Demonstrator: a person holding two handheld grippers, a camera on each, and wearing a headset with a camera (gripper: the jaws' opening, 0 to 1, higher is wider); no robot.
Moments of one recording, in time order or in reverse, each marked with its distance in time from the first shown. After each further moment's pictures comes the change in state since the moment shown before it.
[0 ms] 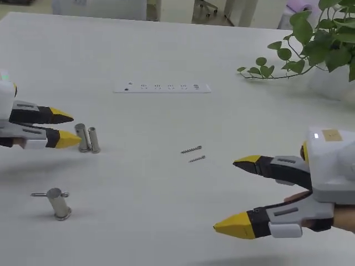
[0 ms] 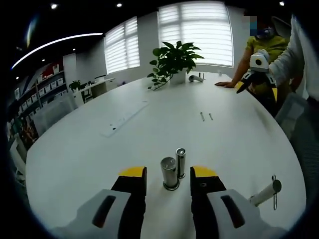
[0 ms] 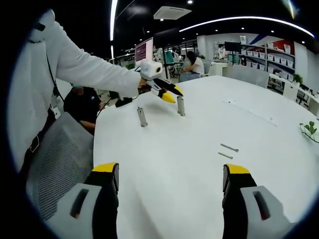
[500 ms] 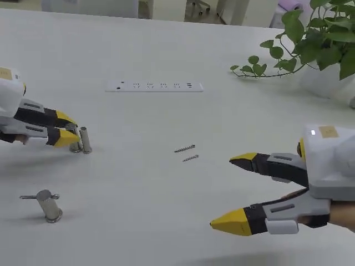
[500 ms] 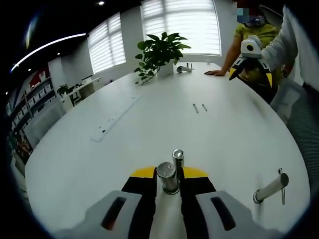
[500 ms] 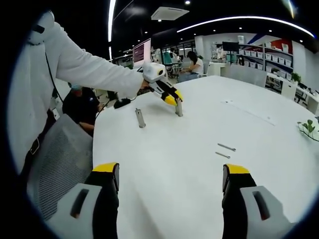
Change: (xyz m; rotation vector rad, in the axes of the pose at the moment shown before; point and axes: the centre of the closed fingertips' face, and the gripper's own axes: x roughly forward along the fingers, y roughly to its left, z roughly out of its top) left arm 0.016 -0.004 -0.003 0.096 0.065 -0.072; right arm -0.005 0.000 0.003 0.014 -0.006 -0.014
